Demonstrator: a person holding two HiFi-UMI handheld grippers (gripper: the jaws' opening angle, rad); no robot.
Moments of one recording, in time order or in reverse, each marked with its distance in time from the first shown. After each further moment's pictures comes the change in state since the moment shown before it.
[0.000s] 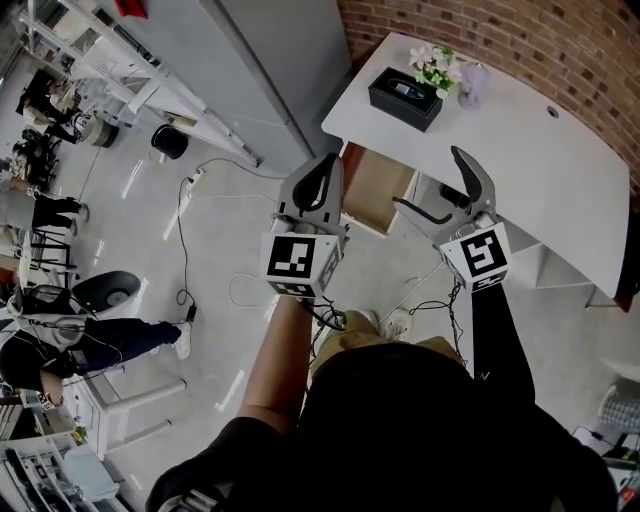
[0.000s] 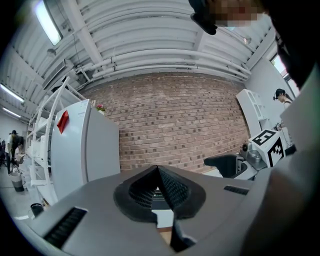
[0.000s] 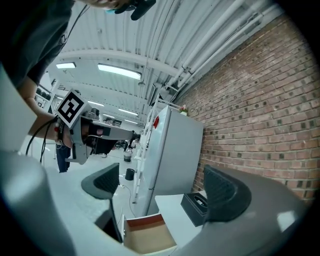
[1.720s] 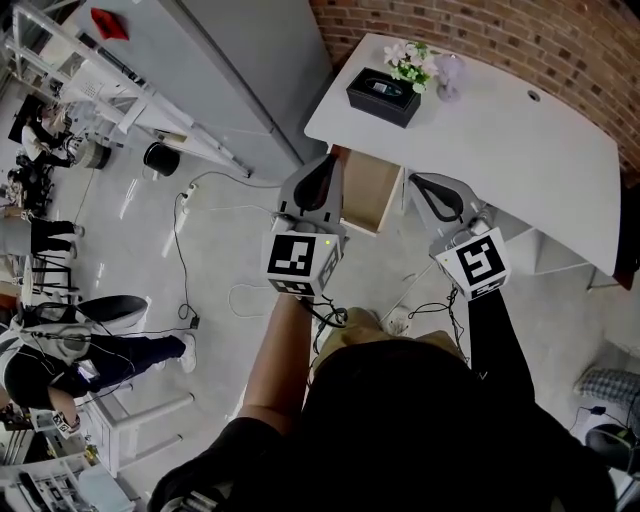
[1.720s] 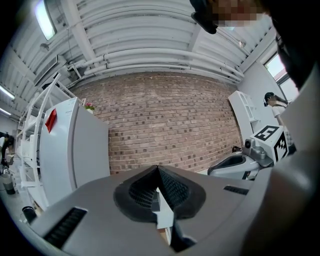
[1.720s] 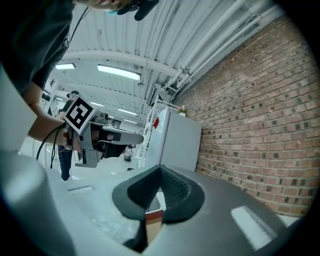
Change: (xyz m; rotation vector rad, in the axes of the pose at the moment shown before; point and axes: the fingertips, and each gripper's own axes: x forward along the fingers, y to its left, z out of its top) left arm 0.010 -0.041 0.003 0.017 0.005 -0.094; right arm -0.039 0.007 0.009 0.023 0.005 -0.007
